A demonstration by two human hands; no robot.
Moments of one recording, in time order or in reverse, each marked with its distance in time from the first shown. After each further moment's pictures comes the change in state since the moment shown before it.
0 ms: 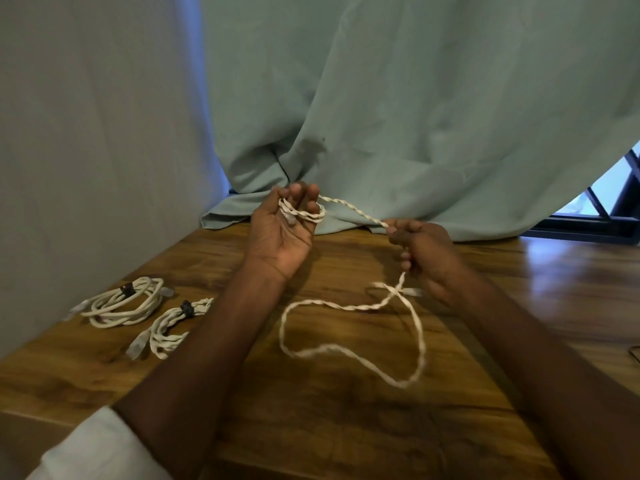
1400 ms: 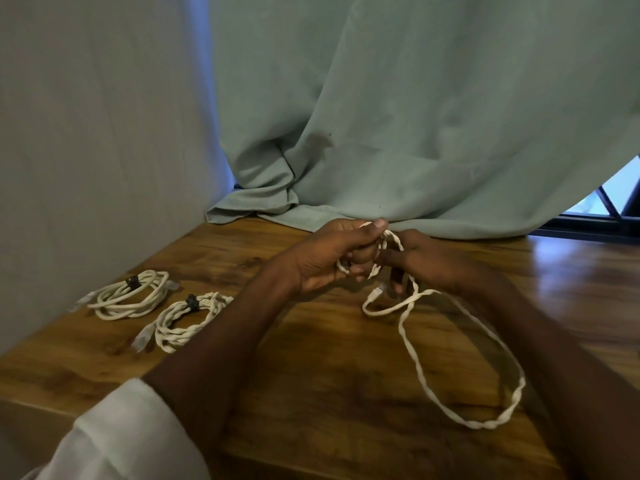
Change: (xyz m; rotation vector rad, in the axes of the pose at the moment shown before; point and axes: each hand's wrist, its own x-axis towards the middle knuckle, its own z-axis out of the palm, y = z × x) left_hand -0.013 -0.034 -0.005 0.930 -0.468 -0.426; right_hand -0.028 -0.021 0.003 -0.710 -0.503 -0.099
